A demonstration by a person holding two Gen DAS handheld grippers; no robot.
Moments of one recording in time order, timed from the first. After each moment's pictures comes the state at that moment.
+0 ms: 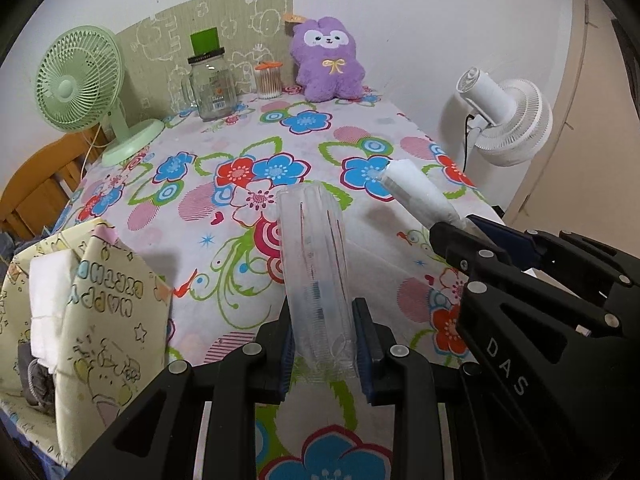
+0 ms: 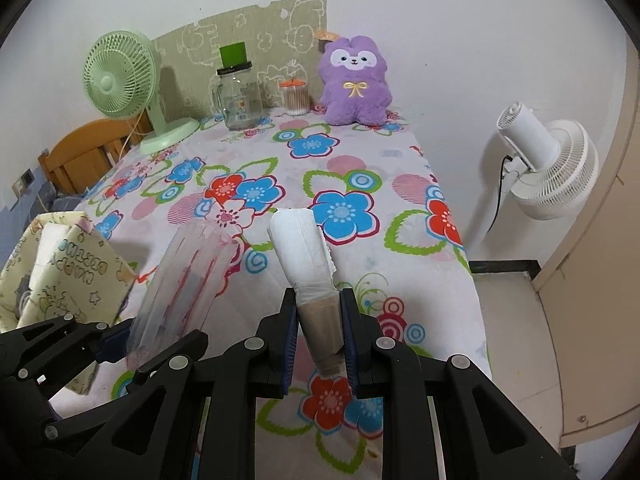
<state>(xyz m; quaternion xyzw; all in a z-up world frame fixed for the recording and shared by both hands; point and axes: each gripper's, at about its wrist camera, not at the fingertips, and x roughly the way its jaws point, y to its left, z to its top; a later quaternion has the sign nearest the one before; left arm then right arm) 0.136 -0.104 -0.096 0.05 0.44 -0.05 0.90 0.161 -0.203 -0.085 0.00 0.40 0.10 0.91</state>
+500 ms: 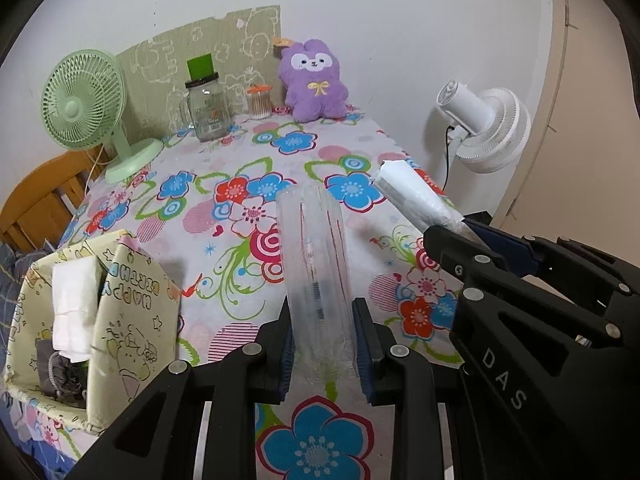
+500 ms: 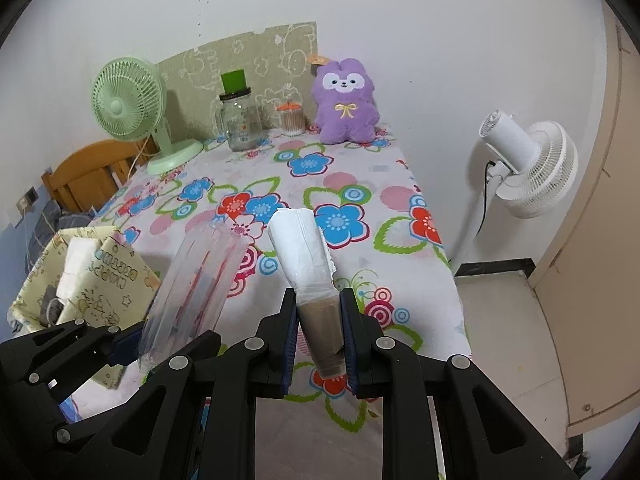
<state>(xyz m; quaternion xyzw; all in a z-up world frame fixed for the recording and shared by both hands) 0.107 -0.110 -0.067 0.06 0.41 -0.07 0.91 0.124 -0.212 -0.054 0.02 0.37 0.09 0.92</state>
